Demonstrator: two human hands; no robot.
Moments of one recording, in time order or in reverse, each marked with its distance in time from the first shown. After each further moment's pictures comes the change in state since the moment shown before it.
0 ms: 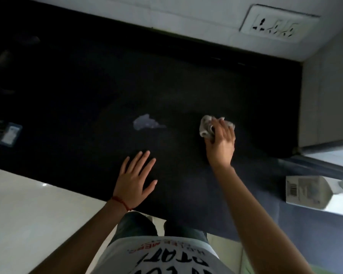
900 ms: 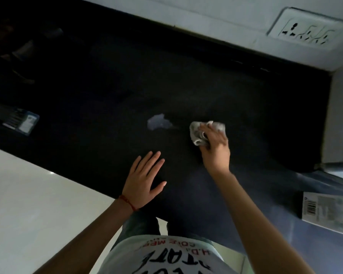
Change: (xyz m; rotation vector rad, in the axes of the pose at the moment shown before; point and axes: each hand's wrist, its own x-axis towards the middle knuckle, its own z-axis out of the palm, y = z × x) left_hand -0.001 -0.003 0.001 -0.081 0.115 -0.004; right_hand -0.003 -0.041 0.012 0.194 -0.181 -0.129
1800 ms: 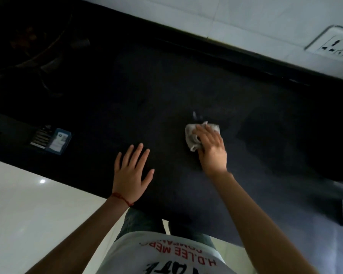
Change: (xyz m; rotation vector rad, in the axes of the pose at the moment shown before) left_hand 0.001 -0.147 -0.036 0.042 -0.068 -0.210; right_hand 0.027 -0.089 0.087 -0.169 -0.066 -0.083
